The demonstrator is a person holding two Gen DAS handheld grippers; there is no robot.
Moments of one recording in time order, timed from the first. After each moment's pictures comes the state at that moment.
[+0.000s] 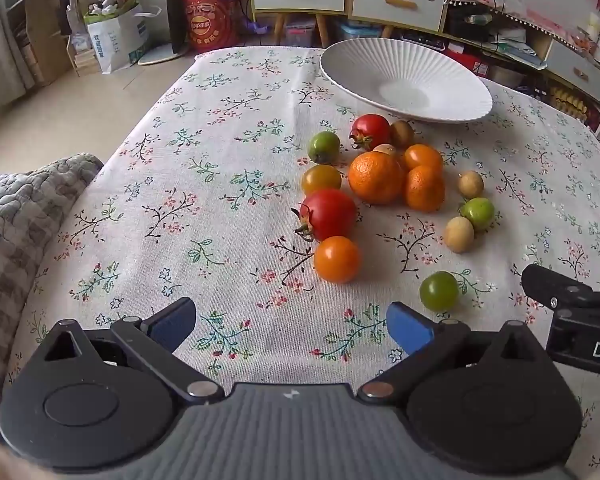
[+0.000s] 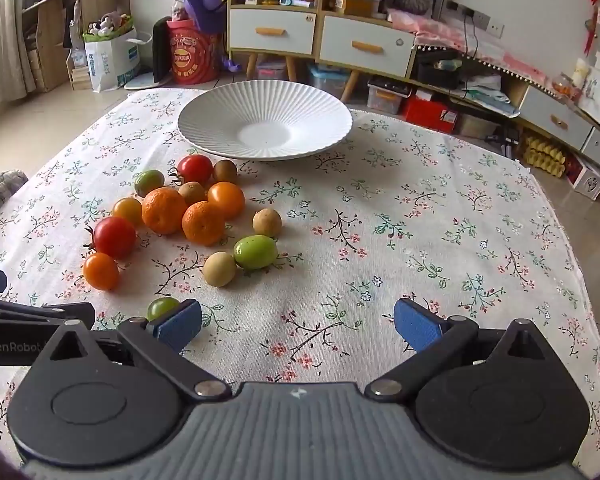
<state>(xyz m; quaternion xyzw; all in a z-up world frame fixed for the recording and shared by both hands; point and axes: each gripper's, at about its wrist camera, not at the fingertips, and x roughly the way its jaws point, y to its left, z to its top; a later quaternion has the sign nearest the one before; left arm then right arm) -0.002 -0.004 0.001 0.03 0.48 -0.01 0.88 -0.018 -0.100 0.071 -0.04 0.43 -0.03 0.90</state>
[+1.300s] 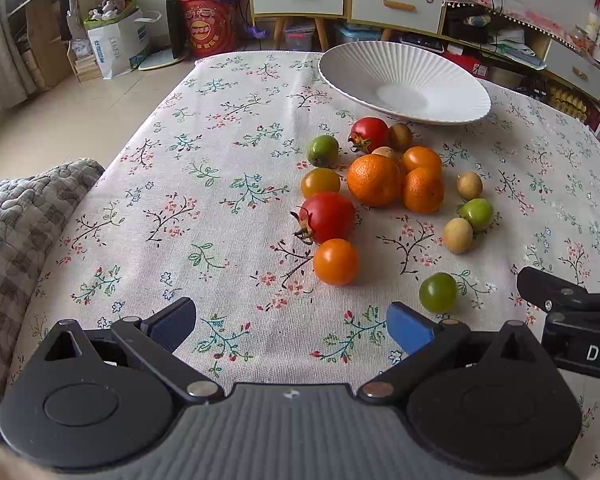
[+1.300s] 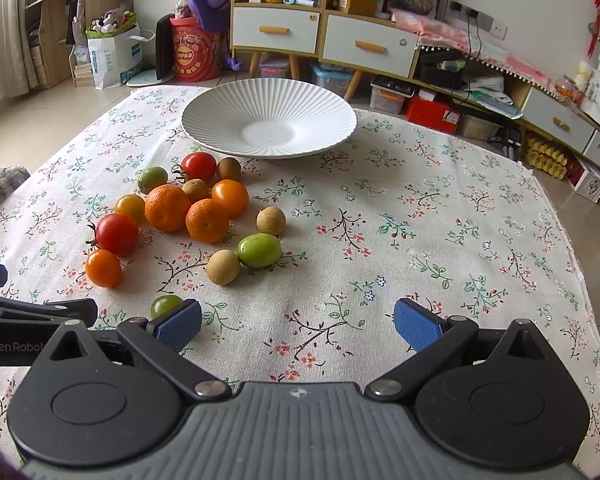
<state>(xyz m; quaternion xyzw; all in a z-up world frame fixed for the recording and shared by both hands) -0.005 -0.003 0.001 0.03 0.47 -0.01 0.88 -0.018 -0.097 0.070 -0.04 0.43 -0.03 0.90</state>
